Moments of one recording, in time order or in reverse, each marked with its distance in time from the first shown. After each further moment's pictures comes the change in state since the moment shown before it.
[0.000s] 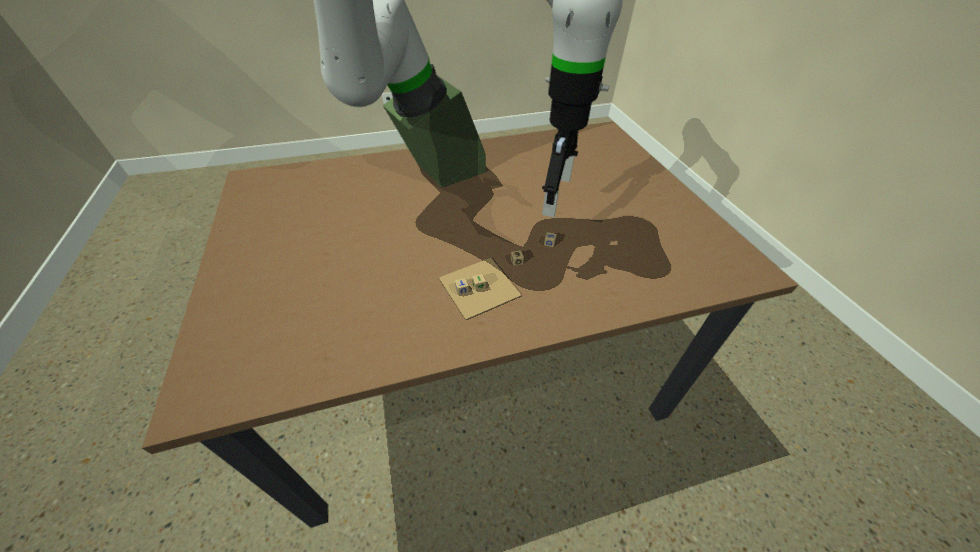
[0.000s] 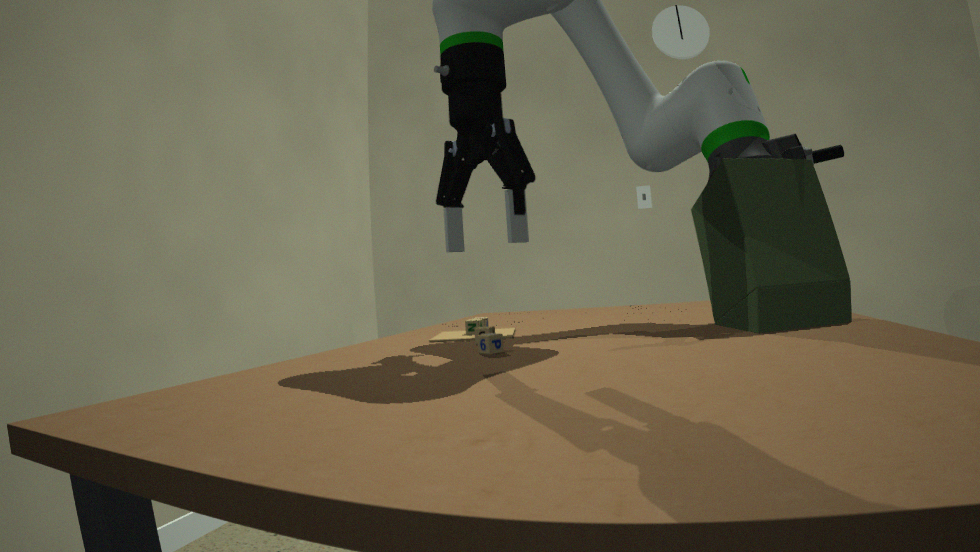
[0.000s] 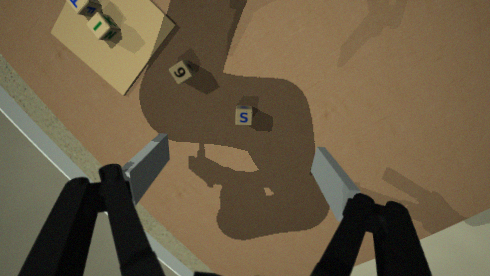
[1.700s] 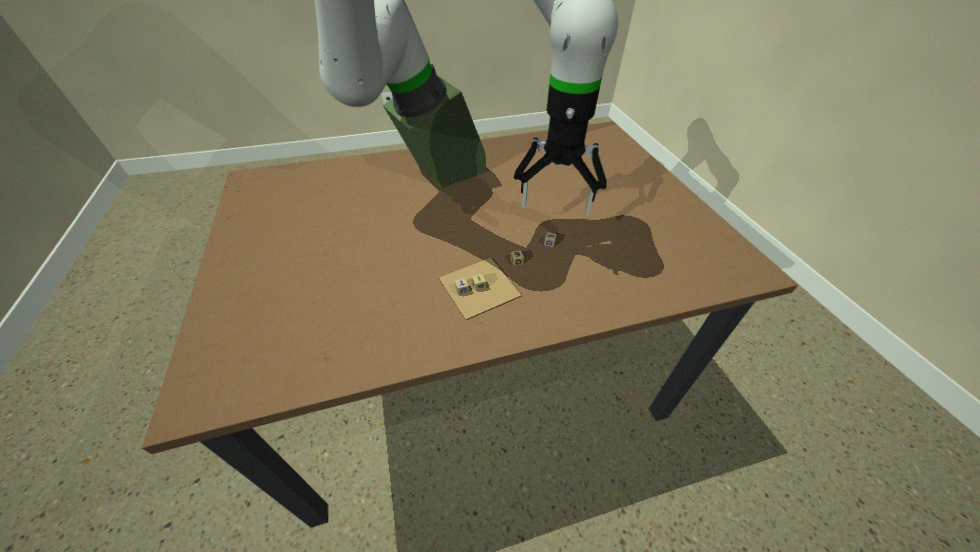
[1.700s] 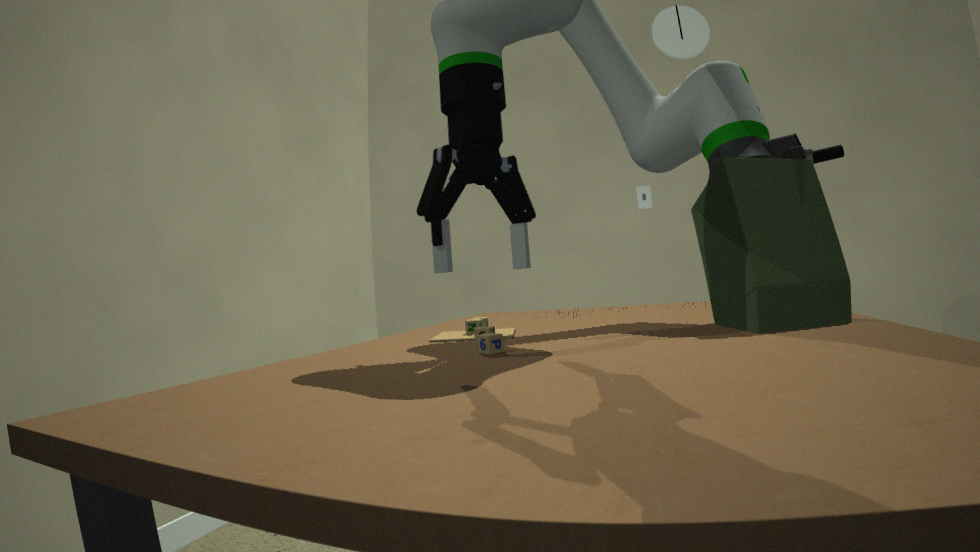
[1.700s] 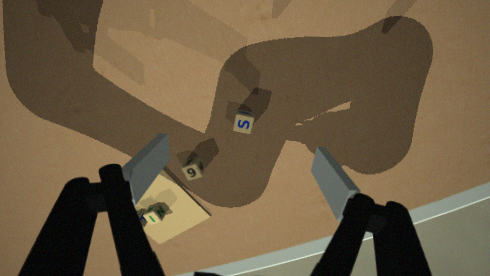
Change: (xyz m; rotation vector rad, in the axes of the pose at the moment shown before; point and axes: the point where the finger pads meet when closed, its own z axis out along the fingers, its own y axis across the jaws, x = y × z) arm 0.000 -0.001 0.031 -0.007 0.010 1.406
